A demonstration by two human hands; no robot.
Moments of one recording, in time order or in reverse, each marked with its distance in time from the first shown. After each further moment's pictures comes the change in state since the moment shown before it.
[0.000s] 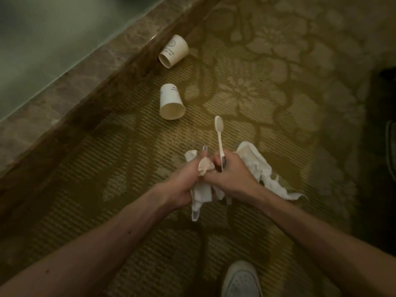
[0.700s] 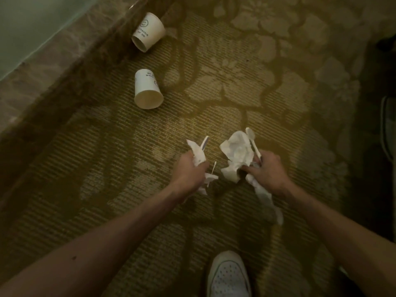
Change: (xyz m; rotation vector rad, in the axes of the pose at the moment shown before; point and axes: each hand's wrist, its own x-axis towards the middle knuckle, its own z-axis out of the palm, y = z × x) left_hand 0.040 -0.038 0.026 0.722 0.424 0.308; right_hand -0.015 0.115 -0.102 -0.423 0.205 0.262
